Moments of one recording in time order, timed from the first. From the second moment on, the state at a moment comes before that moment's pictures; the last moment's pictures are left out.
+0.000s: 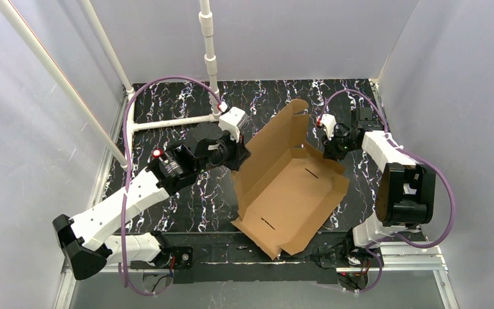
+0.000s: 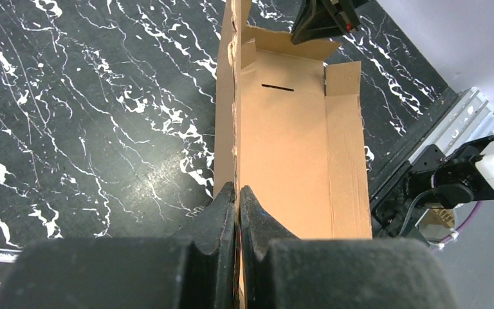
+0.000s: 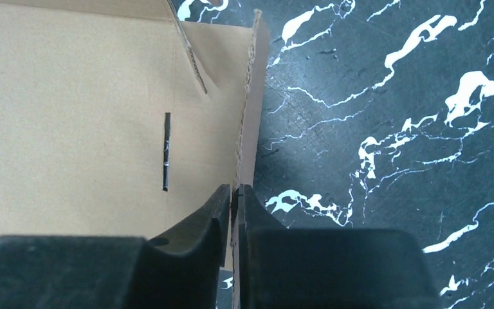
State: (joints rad) left arm -0.89 1.16 1.20 -0.49 -0.06 -0.28; right arm -0.02 1.58 1.06 -0.63 -0.59 -0.87
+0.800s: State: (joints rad) left arm -0.88 1.08 1.10 -0.40 -0.01 -0.30; right arm -0.03 1.55 1.14 -0.71 -0.63 -0.83
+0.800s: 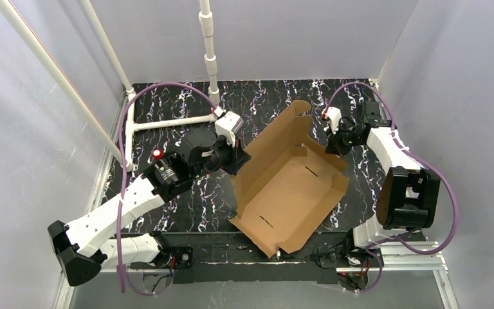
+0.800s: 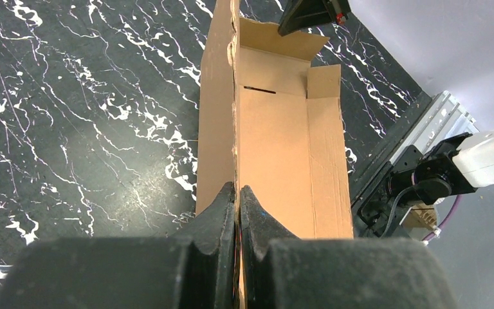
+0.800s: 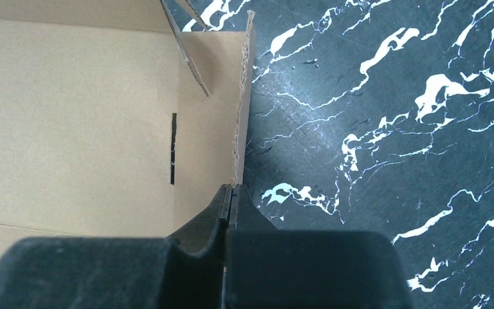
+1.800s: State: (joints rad) left arm -0.73 1.26 1.47 -0.60 0.12 -0.23; right arm 0.00 1.38 1.00 -0.38 -0.68 -0.67
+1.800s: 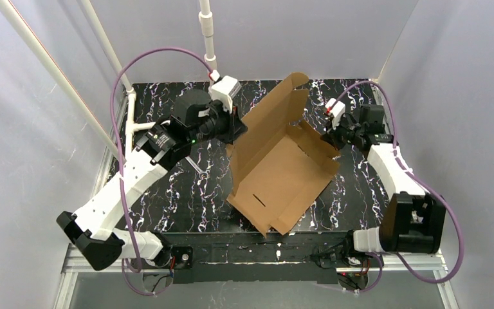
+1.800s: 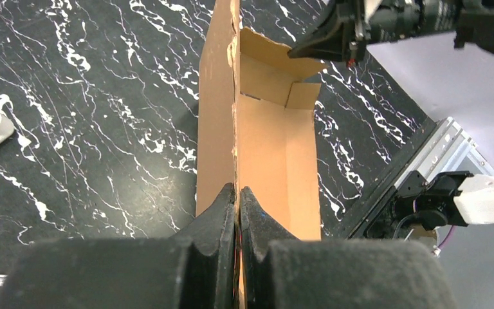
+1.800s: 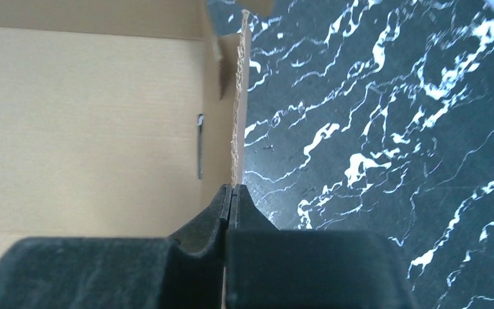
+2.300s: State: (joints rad) left arm -0.68 1.45 1.79 -0.77 0.21 -0.14; right arm 0.11 1.27 0.84 -0.08 -0.68 -0.57
